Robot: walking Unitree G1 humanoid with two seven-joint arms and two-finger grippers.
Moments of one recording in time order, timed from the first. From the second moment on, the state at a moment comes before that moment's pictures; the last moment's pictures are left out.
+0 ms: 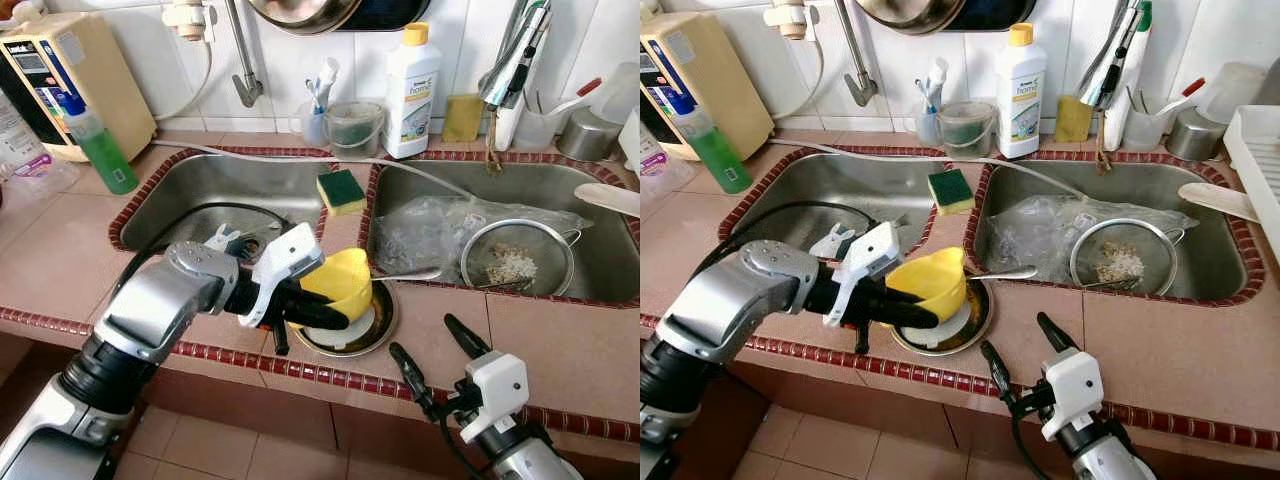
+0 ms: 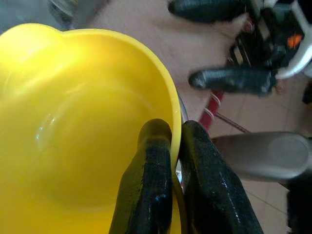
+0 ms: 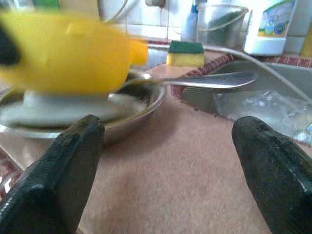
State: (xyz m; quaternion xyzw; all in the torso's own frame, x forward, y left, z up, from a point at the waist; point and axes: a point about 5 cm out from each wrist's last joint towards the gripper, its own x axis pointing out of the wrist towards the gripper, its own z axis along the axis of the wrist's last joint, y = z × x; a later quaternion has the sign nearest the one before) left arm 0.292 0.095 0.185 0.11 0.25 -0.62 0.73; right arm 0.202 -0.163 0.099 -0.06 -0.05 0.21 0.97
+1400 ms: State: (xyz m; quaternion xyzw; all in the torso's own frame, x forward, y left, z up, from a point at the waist) left arm 0.289 0.086 0.220 -0.03 0.26 -0.66 0.71; right arm 0.204 -0.162 0.103 -0.06 -0.05 0.23 0.97
